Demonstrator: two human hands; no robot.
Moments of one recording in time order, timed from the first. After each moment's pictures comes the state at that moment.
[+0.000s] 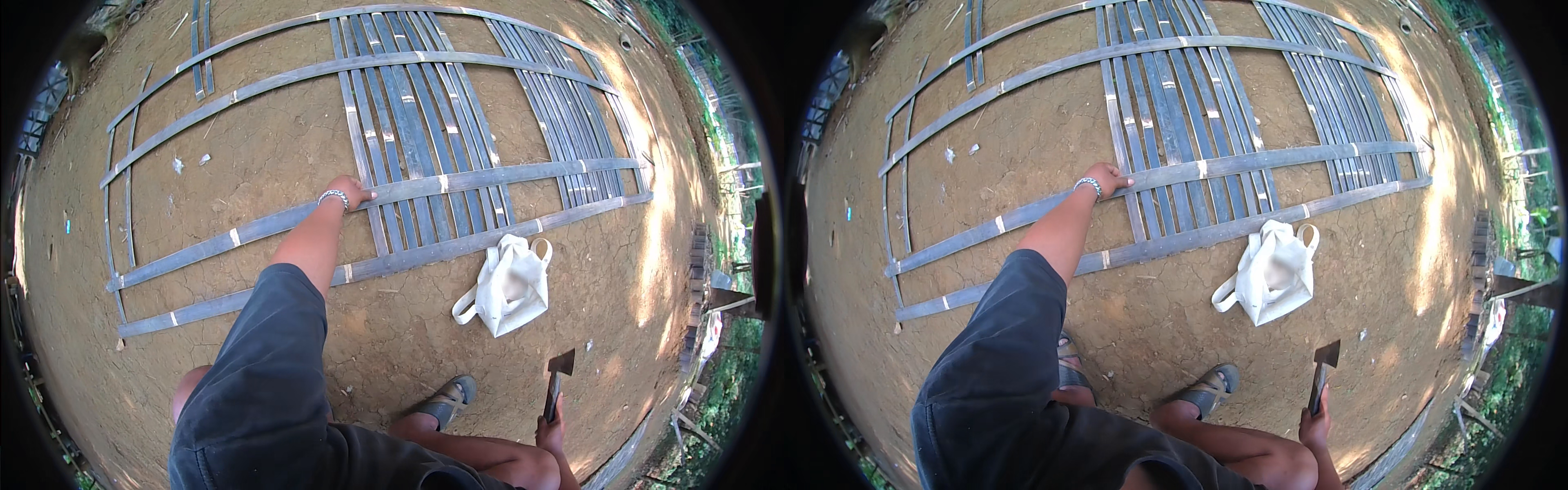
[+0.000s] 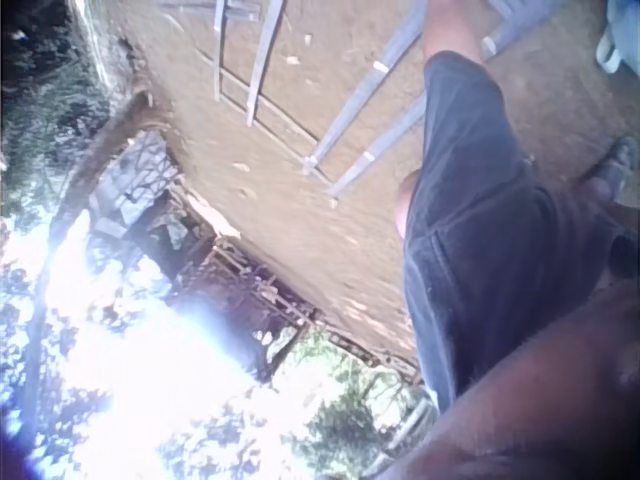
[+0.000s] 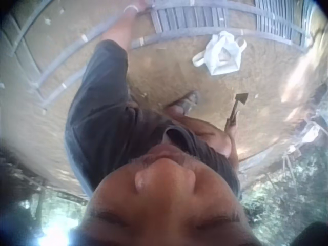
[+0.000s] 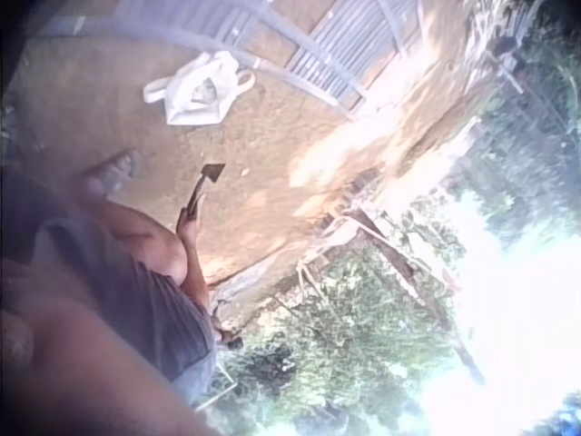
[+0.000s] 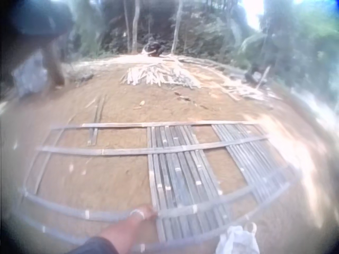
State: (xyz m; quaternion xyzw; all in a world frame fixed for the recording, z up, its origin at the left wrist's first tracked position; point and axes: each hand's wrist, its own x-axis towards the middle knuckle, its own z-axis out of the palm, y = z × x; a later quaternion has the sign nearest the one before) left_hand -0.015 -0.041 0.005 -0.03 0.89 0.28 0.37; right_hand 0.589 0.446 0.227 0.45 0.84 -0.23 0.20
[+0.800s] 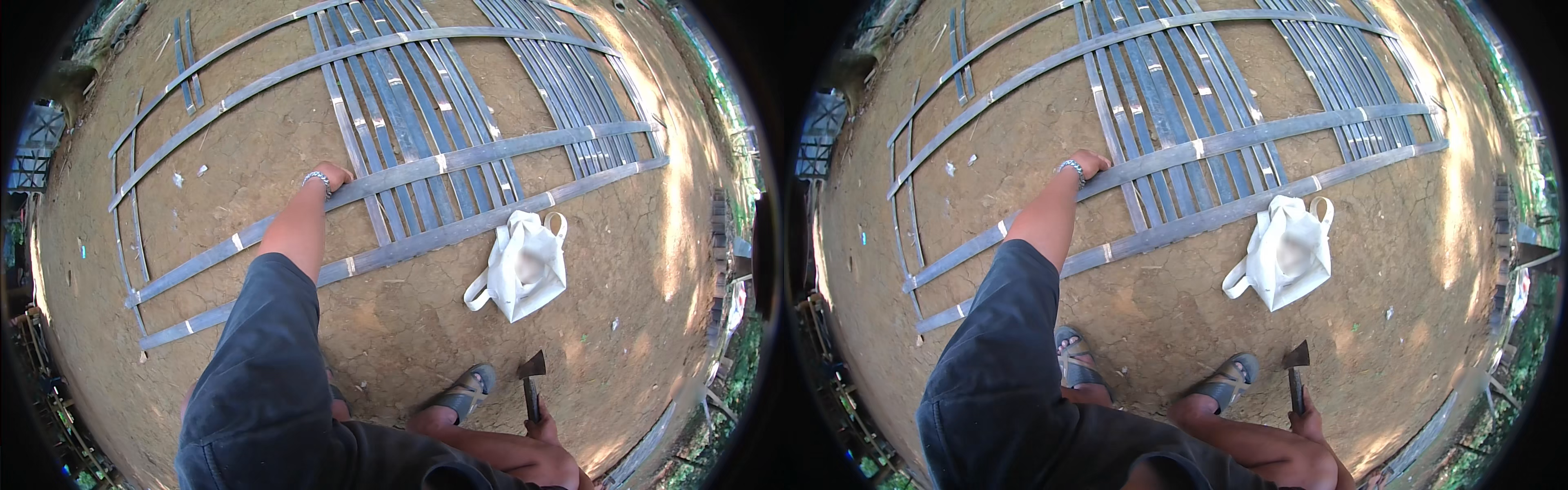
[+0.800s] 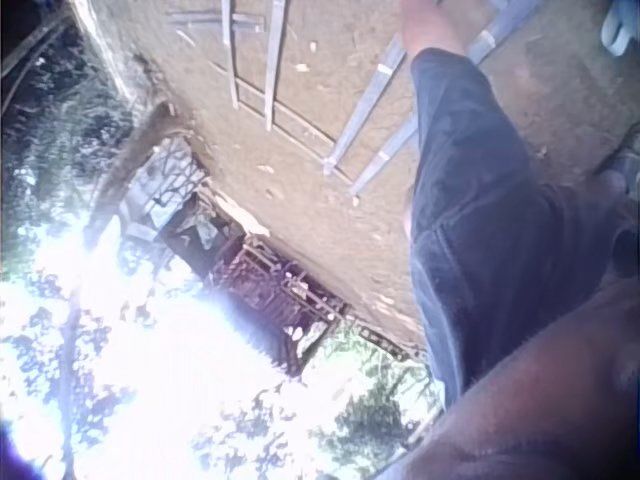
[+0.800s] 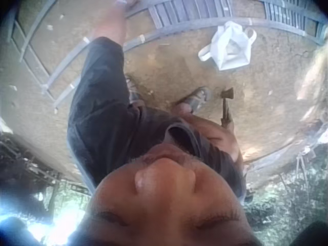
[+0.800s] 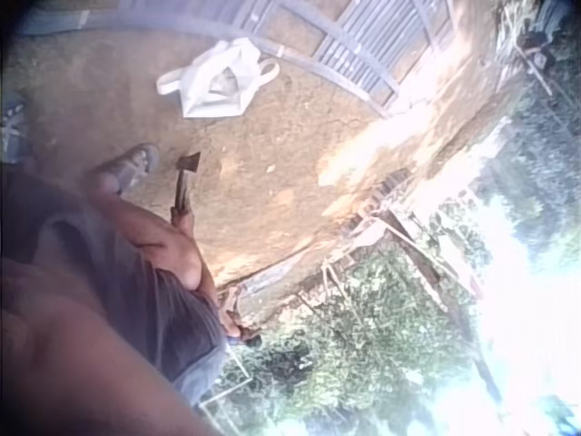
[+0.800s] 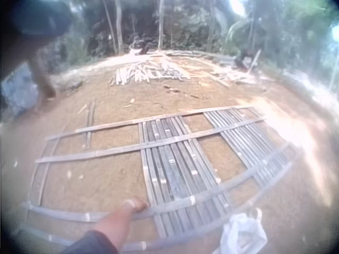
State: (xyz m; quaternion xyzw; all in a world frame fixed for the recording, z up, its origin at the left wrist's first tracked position) left_hand -0.036 -0.062 0.000 0.00 0.90 0.26 0.35; right_hand 0.638 0.418 0.170 0.45 0.75 -0.34 0.34
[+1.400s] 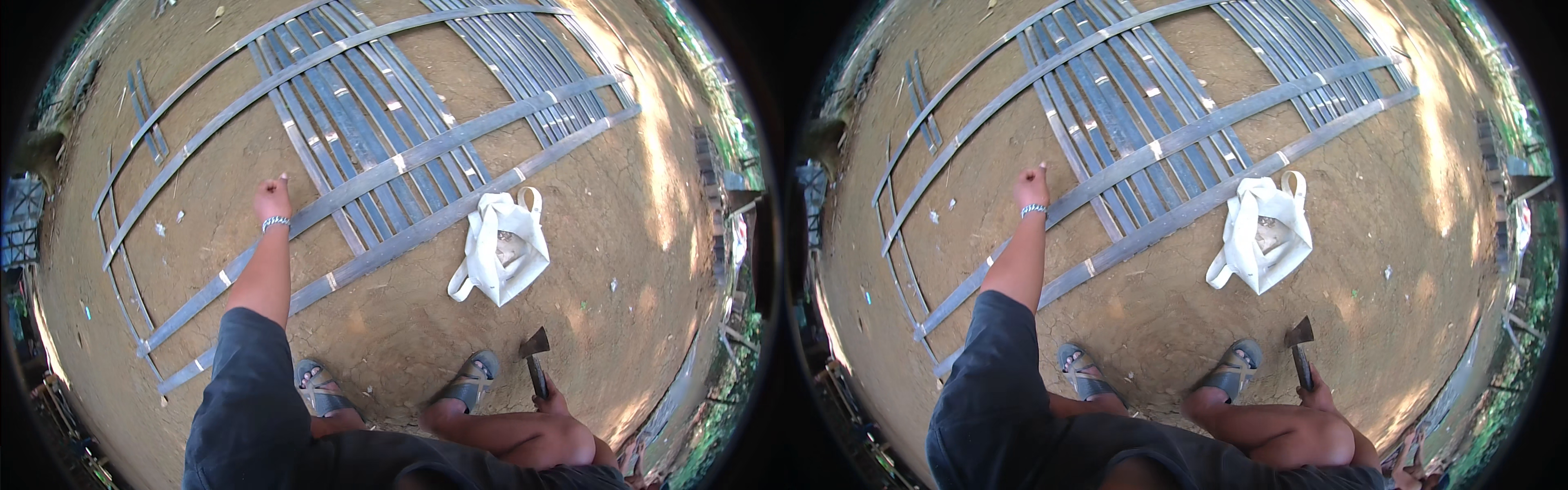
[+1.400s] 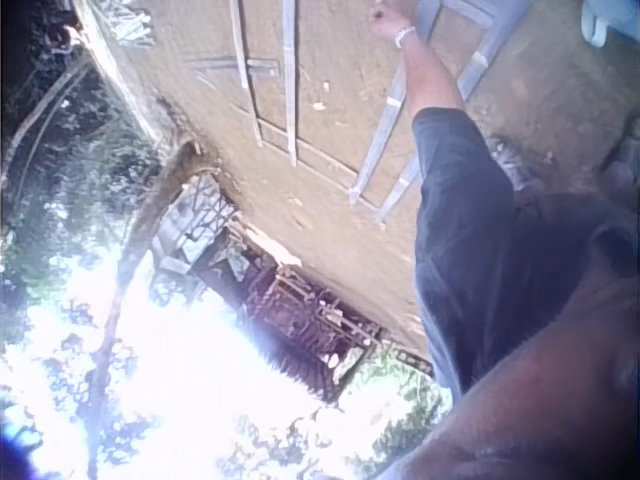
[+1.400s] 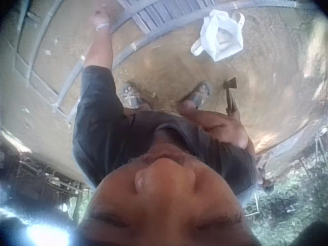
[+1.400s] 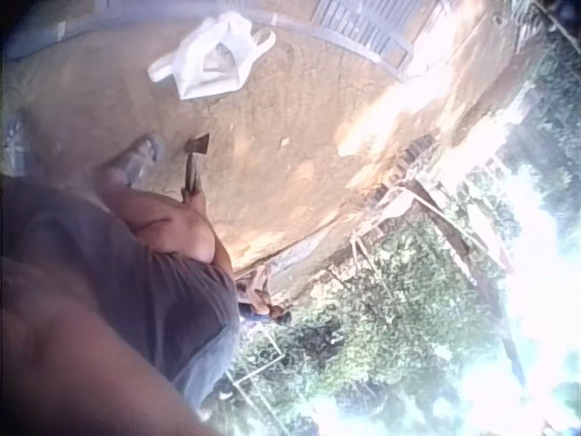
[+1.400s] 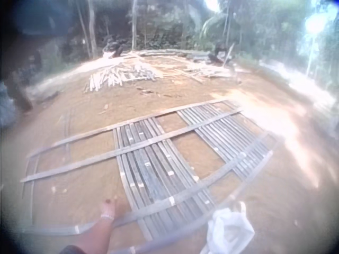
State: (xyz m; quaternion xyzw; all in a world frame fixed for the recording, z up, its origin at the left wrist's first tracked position) left_hand -0.012 -0.079 0.022 -0.18 0.91 0.37 -0.09; right_hand 0.623 0.406 0.154 0.49 0.70 -0.41 0.33
